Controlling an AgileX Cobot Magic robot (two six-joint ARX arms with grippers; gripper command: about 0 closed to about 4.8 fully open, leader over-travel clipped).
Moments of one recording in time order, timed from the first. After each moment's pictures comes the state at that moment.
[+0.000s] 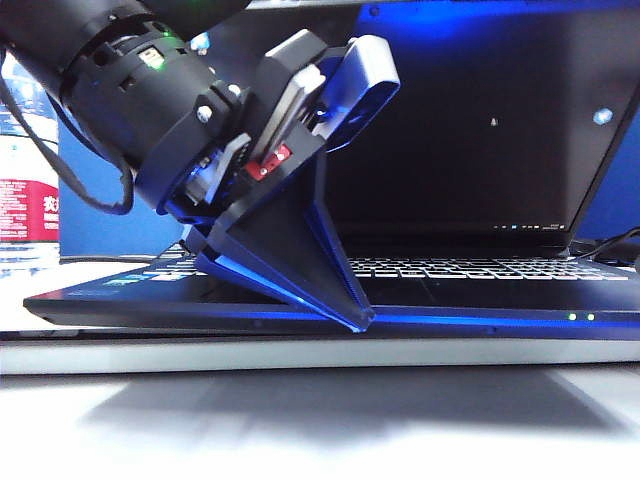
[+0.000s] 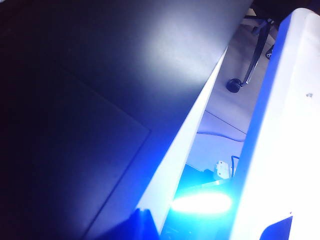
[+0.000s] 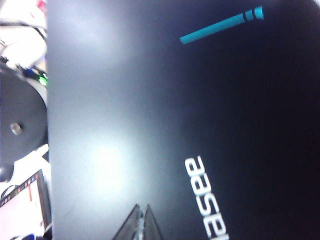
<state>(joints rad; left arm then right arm) -0.91 1.44 0.74 -0.15 0.37 0.01 0.40 1.62 1.57 -1.20 -0.87 -0.40</state>
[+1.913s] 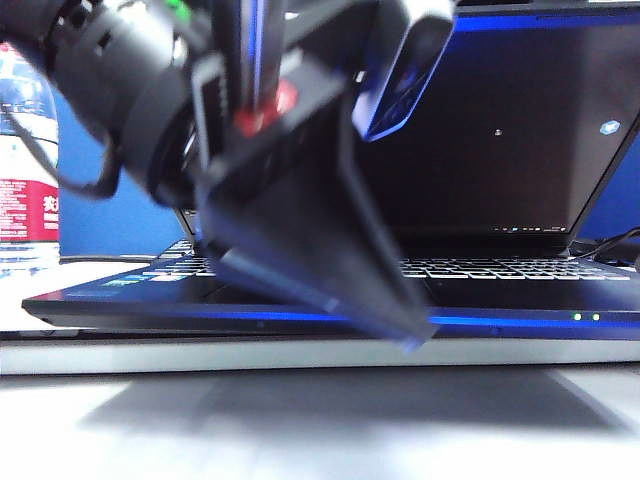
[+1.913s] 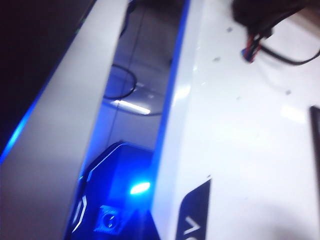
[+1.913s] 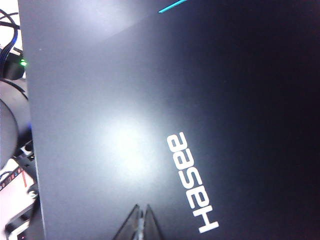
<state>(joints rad) -0.99 1.44 0.74 -0.21 0.55 0.06 0.40 1.62 1.57 -1.27 -0.81 -0.41</state>
